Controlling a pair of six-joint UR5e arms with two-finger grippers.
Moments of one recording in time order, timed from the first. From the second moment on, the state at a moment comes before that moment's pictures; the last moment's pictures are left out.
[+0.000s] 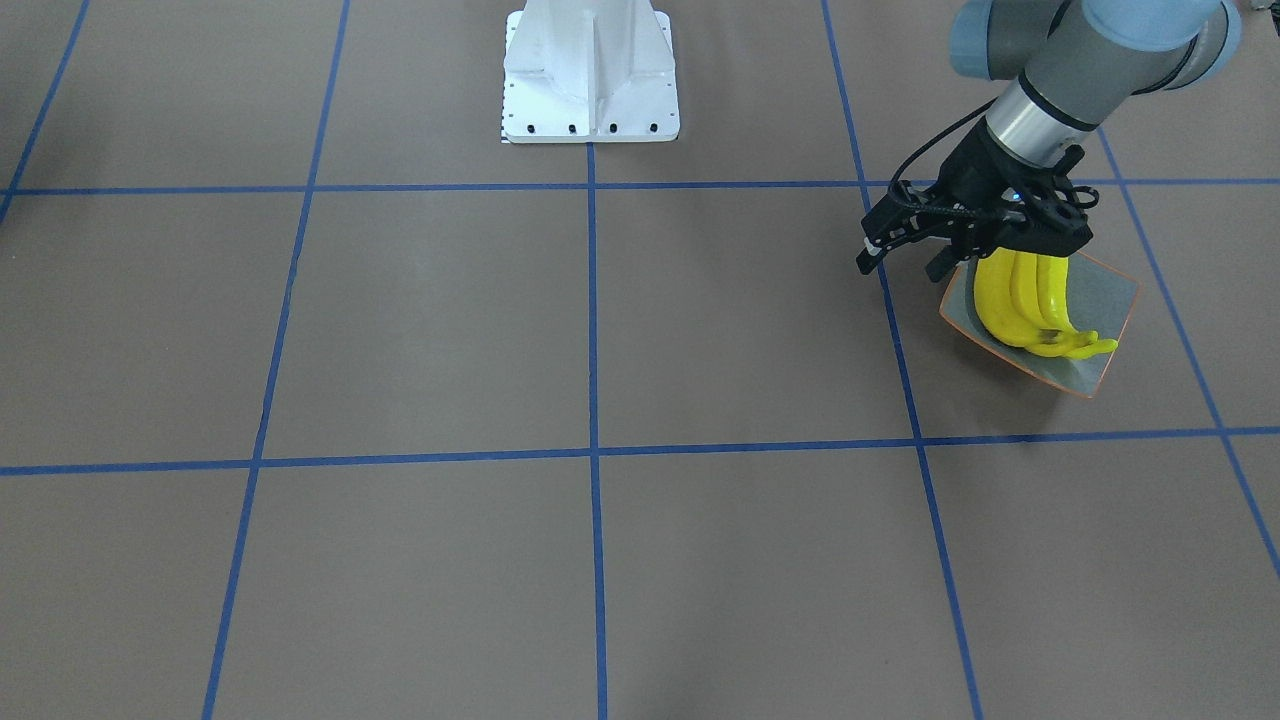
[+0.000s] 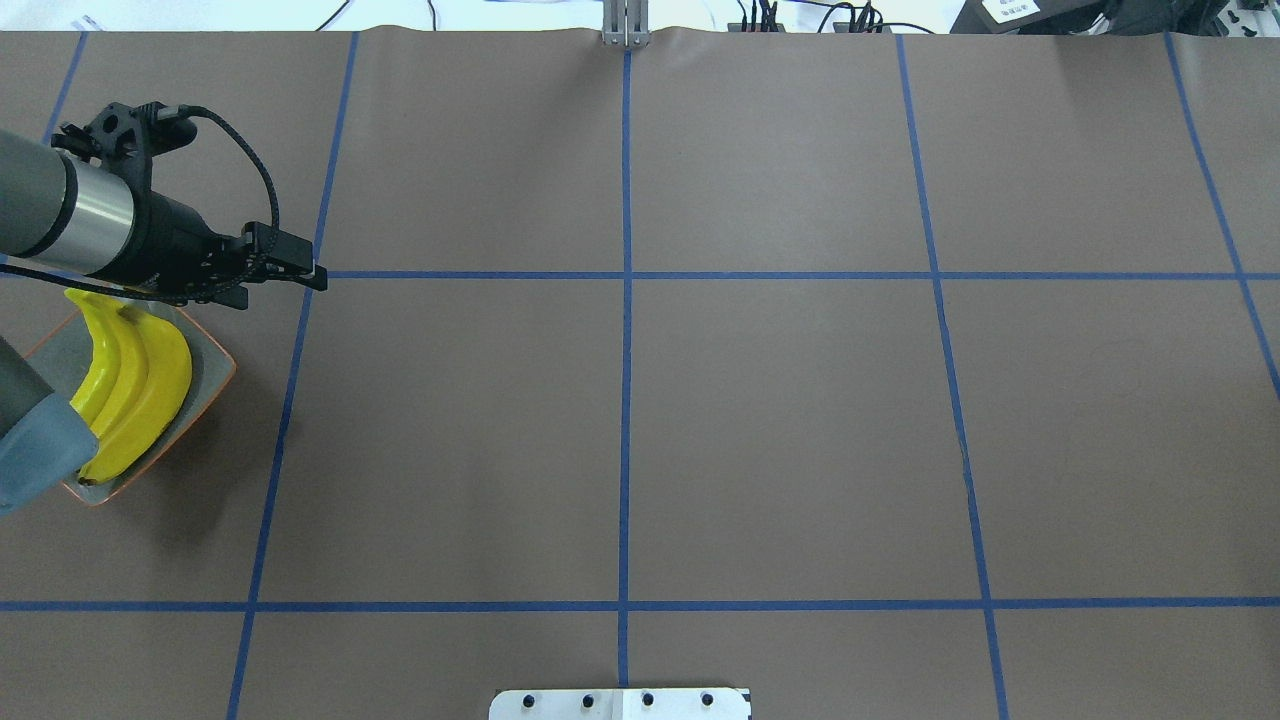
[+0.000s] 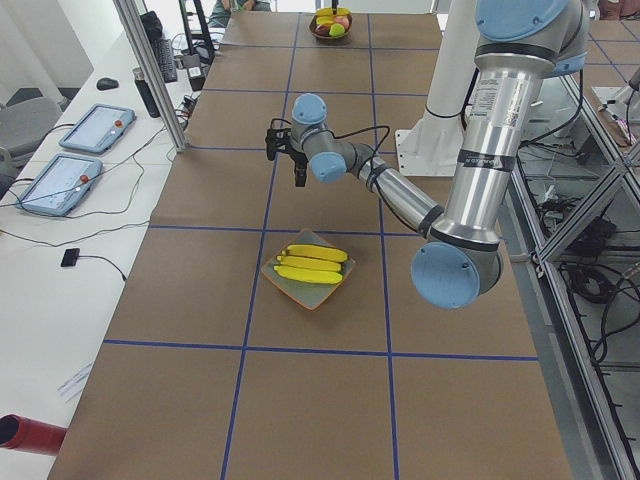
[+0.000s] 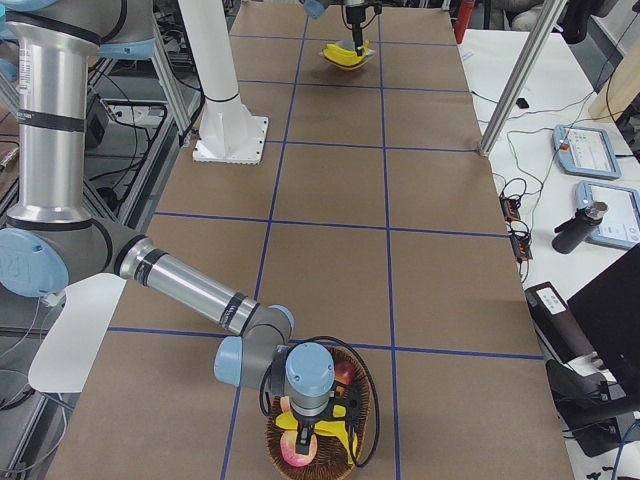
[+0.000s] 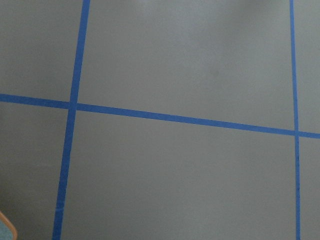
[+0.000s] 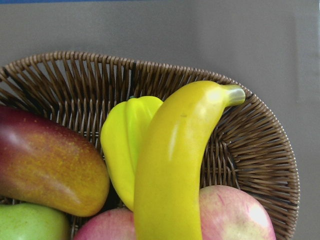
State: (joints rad) left arm -0.88 -1.77 -1.96 -2.00 -2.17 -1.20; right arm 1.68 -1.70 1.27 -1.25 2.22 -0.04
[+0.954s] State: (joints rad) left arm -0.89 -1.76 -1.97 -2.00 -2.17 -1.20; right arm 1.69 -1.68 1.28 -1.32 2.32 -0.05
